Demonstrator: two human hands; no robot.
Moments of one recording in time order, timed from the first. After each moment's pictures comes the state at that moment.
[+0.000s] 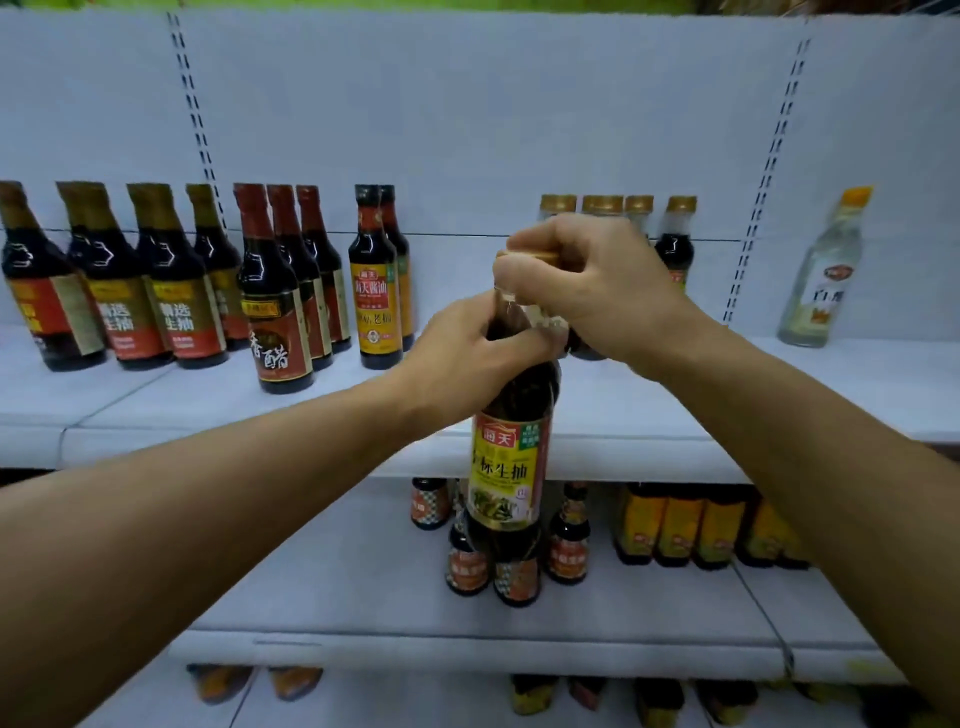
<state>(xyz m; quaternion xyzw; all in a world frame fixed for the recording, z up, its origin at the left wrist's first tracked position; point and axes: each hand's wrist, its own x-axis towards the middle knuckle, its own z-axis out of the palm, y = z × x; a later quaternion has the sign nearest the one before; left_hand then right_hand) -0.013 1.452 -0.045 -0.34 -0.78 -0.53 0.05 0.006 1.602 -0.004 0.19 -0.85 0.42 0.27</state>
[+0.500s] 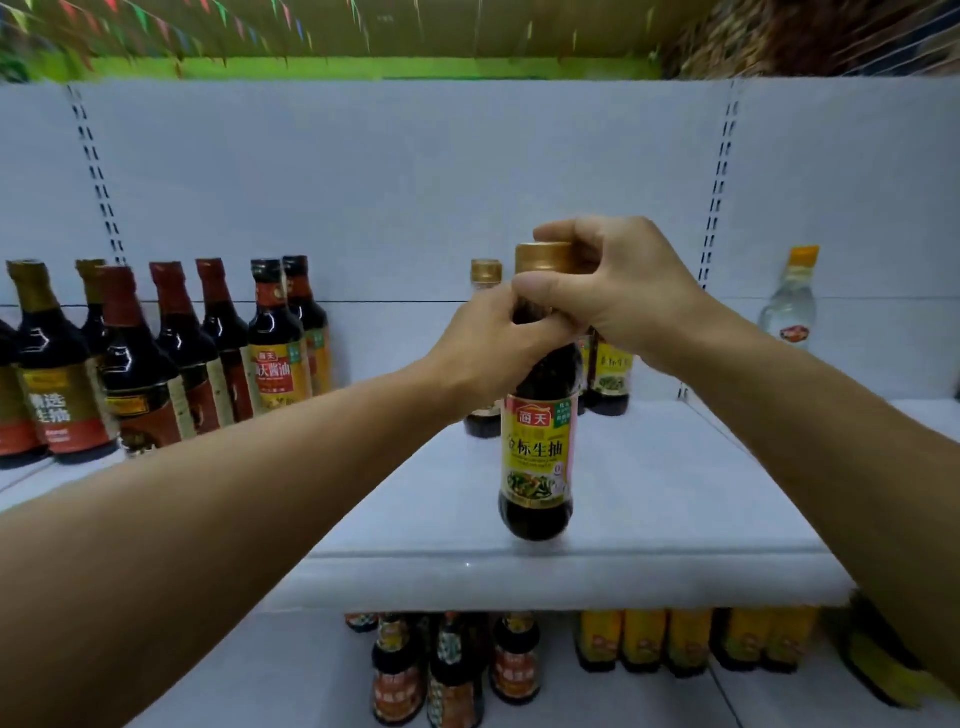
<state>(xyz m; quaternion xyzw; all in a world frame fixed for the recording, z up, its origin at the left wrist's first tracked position) -0.102 1.590 0.010 -0.37 -0.75 -0.54 0.10 -0.063 1.728 0.049 0.18 -0.84 0.42 0.30</state>
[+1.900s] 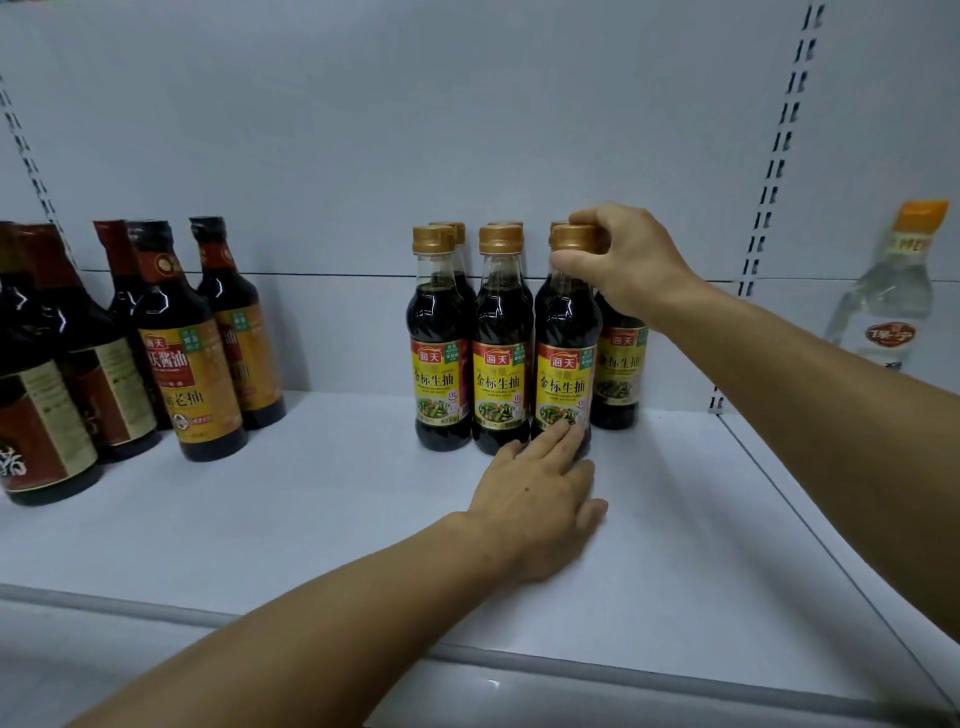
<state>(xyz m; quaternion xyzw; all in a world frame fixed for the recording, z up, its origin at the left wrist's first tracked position) -0.193 1.708 -0.138 -0.32 -0.94 -0.02 0.12 -0.259 1.850 0.020 0.15 -0.87 0.37 0.29</state>
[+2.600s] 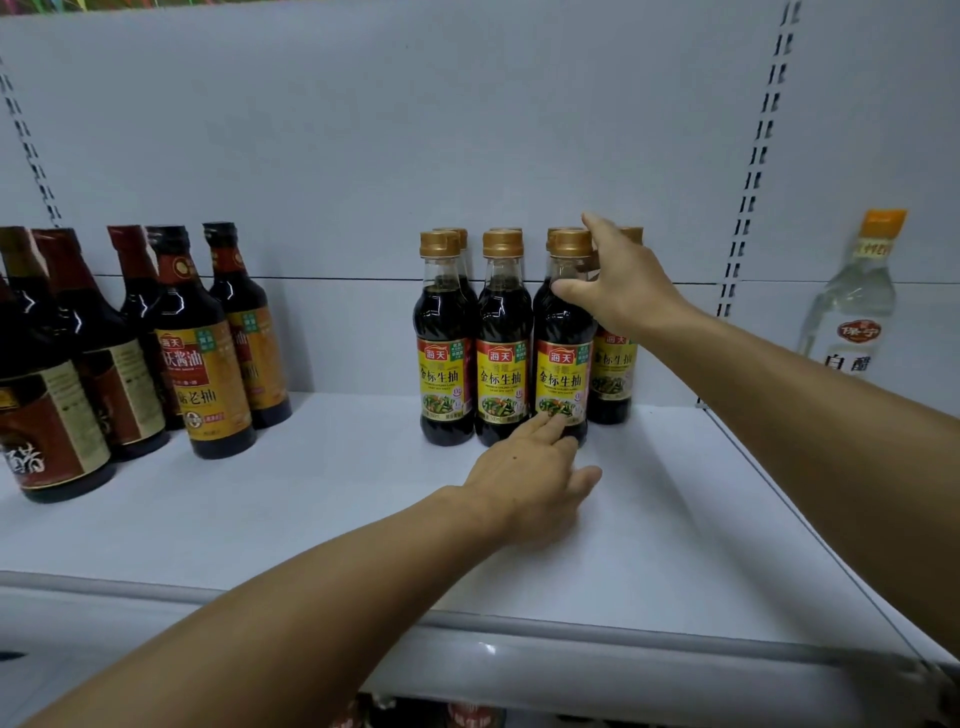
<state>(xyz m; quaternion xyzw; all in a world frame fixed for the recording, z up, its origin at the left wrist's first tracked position) -0.179 1.695 -0.112 -0.30 -0.94 -0.11 0.05 -0.237 1.841 0.007 0.10 -0.90 0.29 0.30</state>
